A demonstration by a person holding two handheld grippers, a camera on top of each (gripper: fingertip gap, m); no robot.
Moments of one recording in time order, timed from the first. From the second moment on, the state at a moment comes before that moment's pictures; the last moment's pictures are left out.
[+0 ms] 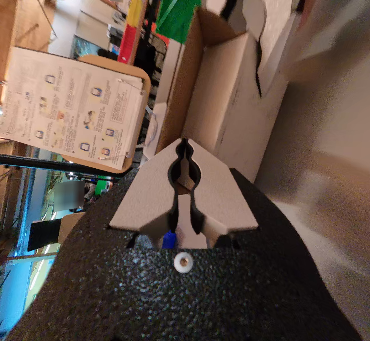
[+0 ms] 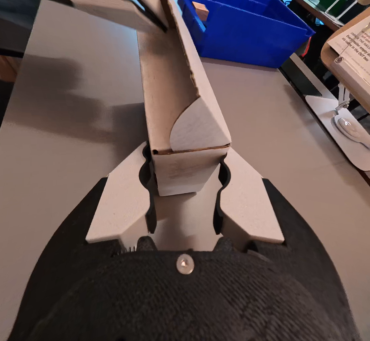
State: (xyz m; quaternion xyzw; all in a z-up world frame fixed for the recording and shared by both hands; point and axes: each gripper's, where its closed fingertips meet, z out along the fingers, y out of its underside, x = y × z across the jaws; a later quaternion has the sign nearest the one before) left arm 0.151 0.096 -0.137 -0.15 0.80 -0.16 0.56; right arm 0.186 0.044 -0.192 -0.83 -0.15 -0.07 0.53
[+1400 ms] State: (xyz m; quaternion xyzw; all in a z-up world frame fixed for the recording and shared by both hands) left arm 0.164 0.075 -0.204 -0.25 0.80 -0.25 0.49; right arm 0.264 0.059 -0.083 -0.83 -0.19 -0.29 0.43
